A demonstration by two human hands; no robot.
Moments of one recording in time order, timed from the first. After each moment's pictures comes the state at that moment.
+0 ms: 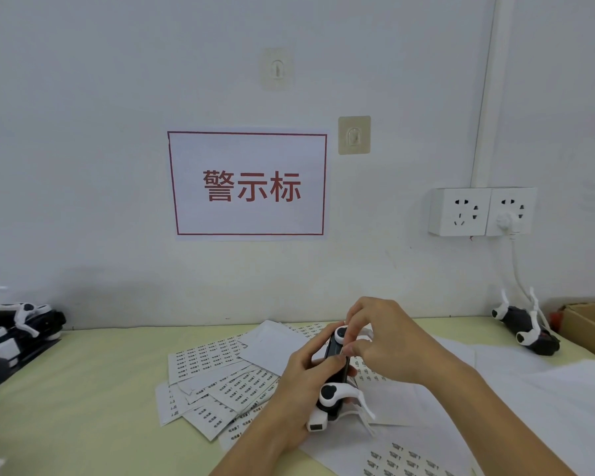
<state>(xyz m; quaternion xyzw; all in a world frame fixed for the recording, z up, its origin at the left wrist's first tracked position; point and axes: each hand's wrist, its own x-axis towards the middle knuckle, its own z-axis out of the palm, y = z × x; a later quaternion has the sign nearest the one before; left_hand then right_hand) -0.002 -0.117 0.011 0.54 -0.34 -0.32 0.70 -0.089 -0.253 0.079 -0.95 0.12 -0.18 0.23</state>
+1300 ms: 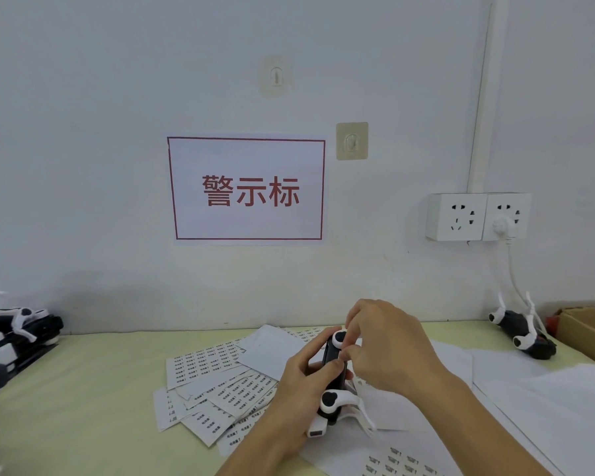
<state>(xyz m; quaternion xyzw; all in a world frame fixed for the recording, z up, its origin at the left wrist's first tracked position) -0.001 -0.117 0.009 0.56 -0.35 -0.30 0.69 -0.095 -0.230 0.083 -0.95 0.20 -0.24 0.06</state>
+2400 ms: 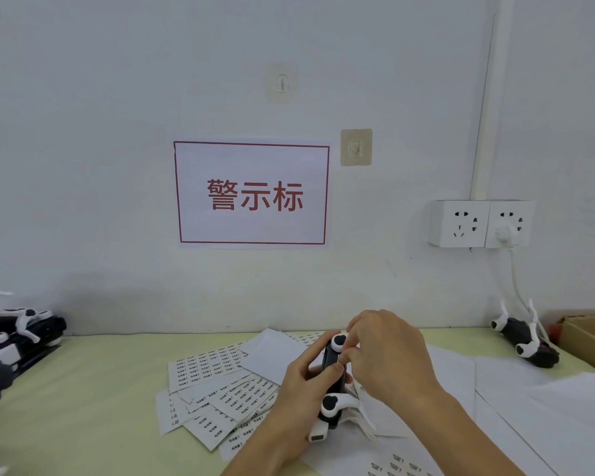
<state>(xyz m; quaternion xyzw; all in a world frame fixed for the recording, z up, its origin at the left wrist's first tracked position) 0.001 -0.118 0.007 0.54 -0.36 -0.30 0.70 -0.086 -0.225 0.073 -0.93 0.25 -0.26 0.03</state>
